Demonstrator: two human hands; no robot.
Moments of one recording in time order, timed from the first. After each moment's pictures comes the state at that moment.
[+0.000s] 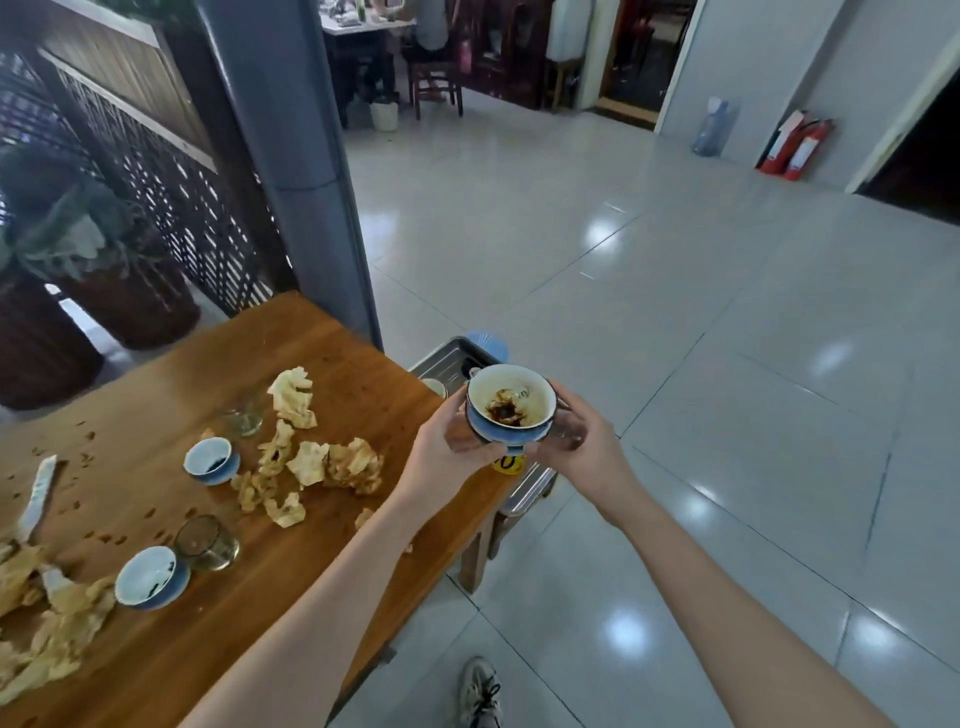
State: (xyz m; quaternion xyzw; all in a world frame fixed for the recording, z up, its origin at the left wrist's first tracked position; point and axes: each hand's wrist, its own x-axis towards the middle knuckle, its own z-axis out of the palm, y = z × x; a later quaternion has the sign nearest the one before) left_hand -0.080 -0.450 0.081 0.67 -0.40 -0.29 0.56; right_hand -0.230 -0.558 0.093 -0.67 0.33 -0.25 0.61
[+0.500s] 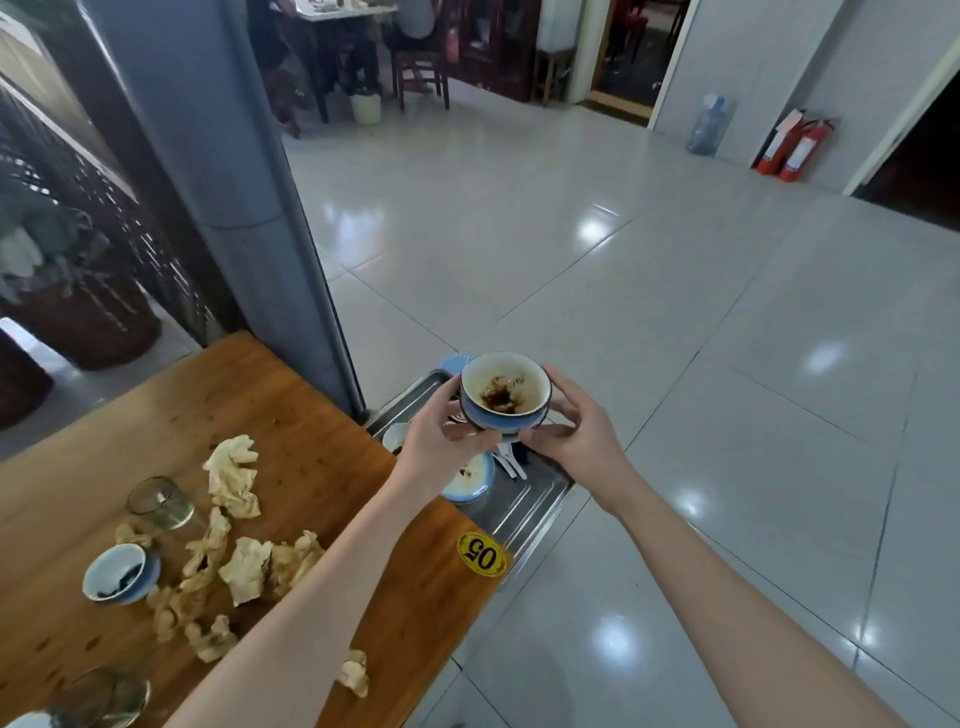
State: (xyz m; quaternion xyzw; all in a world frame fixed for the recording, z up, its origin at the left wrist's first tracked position) left_hand -0.001 -0.604 0.080 0.67 -0.38 -0.30 0.56; right_hand -0.155 -0.704 0.108 -0.67 0.32 -0.27 0.61
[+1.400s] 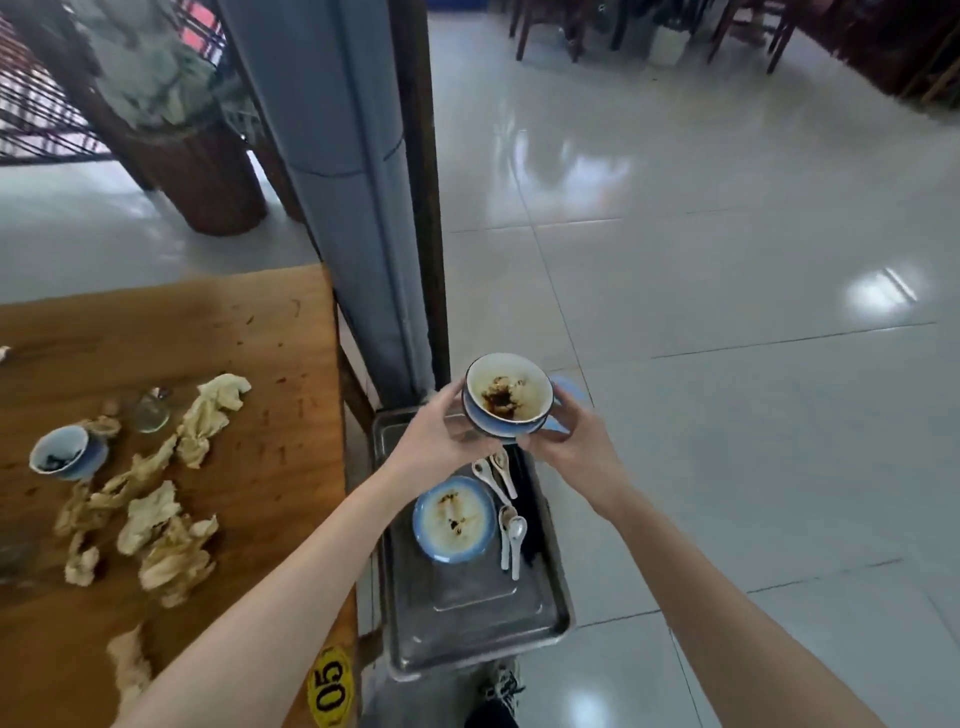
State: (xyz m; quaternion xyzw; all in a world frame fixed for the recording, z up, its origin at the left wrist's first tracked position) left_hand 0.082 -0.790 0.027 0.79 -0.16 -0.21 0.56; right_hand 0.018 -0.973 0.036 -0.74 0.13 0.02 0.66
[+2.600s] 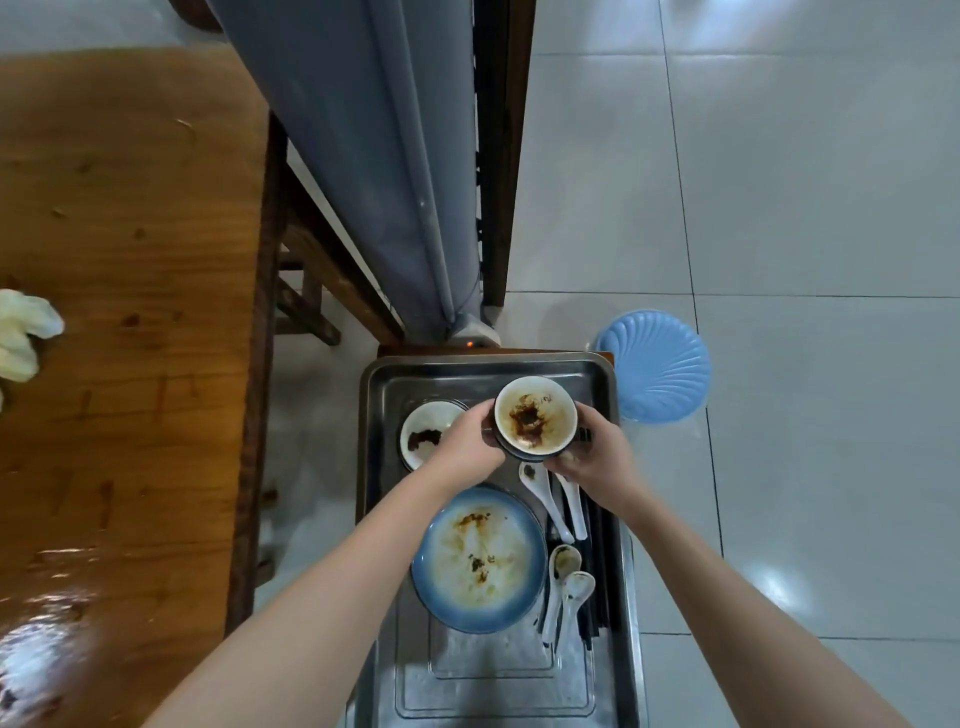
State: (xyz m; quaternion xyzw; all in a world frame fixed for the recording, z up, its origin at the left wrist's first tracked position) left_hand 0.209 -0.823 -0.274 0.80 0.08 -0.37 0.46; right_hand 0.166 -1.004 -0.317 -0.81 0.14 0.17 0.54
